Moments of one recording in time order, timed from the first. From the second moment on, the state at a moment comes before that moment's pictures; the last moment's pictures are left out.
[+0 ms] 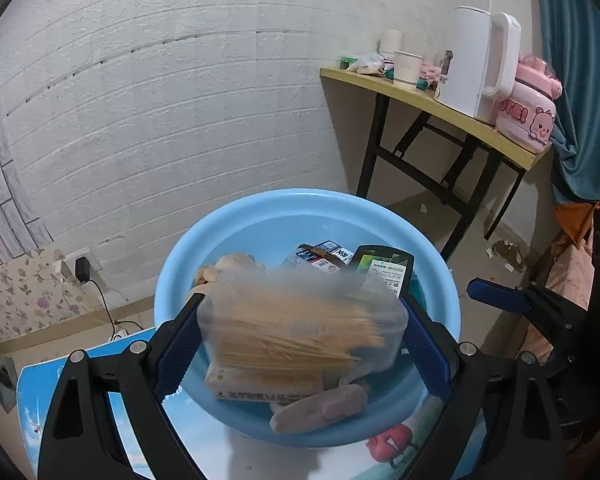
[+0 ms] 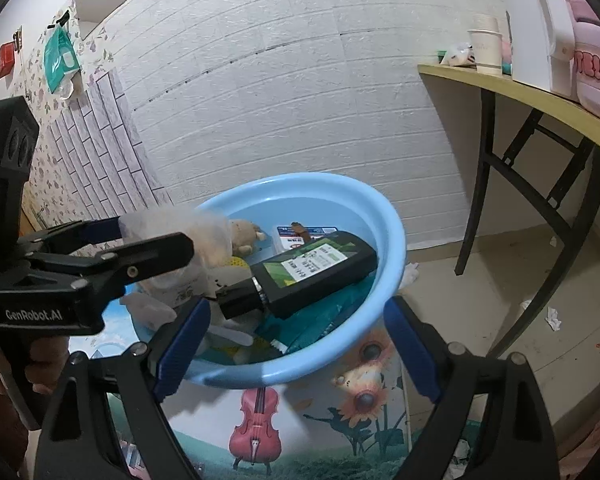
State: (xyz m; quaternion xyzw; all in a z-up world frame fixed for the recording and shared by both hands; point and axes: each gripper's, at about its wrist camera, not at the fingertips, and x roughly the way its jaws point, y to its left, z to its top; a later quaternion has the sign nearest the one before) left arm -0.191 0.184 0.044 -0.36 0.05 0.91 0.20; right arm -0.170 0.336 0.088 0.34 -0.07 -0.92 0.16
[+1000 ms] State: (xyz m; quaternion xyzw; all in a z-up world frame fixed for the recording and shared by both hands) left arm -0.145 0.149 0.064 -0.35 0.03 0.92 0.16; right arm -0.139 0.320 0.108 0.34 -0.06 -0.93 0.13
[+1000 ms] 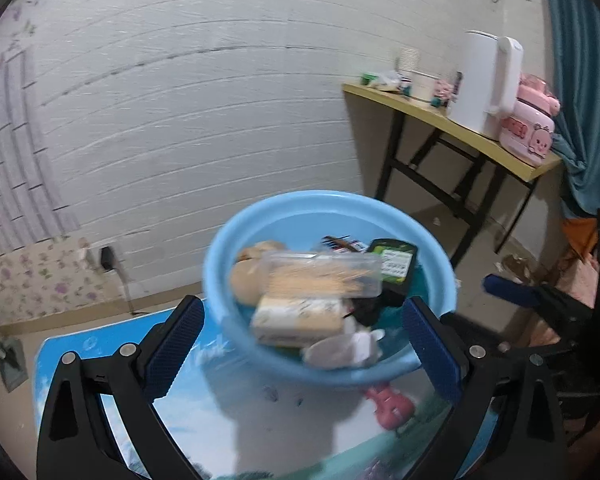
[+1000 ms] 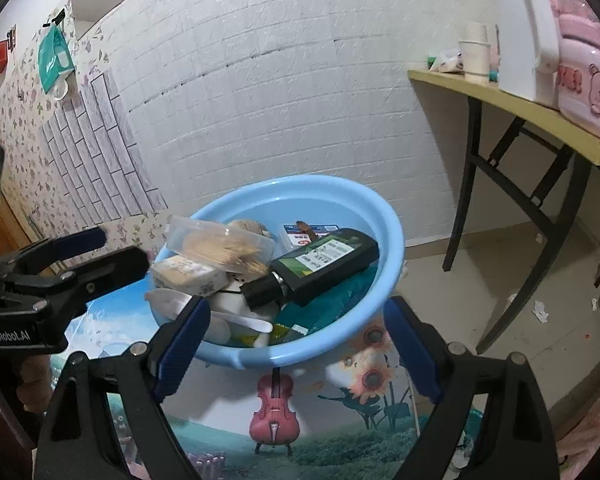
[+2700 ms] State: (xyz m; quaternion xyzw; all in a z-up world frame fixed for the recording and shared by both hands) left arm -0.044 0.035 0.088 -0.31 0.00 0.95 0.05; right arm -0.073 0.214 0.139 0.34 -0.01 -0.93 0.12
